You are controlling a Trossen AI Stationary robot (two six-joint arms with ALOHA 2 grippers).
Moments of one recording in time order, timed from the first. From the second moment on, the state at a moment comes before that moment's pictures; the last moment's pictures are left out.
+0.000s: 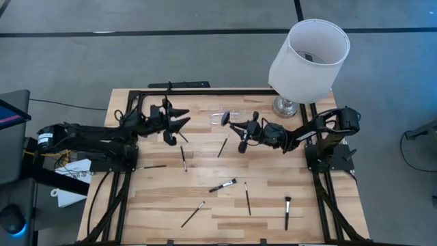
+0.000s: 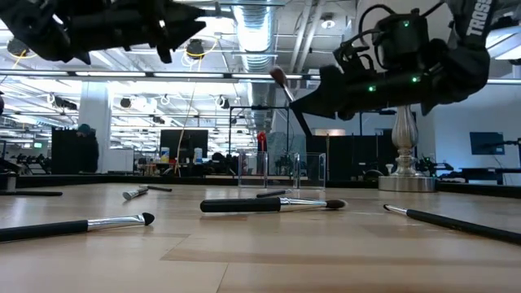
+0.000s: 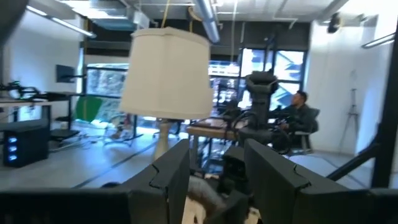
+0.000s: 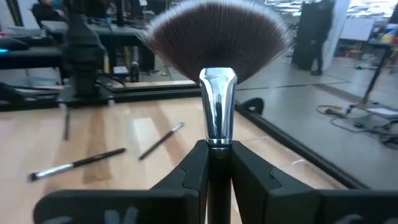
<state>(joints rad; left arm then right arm) 0.26 1.00 0.31 1.00 0.08 -0.06 -0.12 1.69 0.45 1.18 0.29 -0.11</state>
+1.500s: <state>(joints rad) 0.26 1.13 0.31 1.05 -0.02 -0.11 -0.48 1.69 0.45 1.18 0.05 -0.03</state>
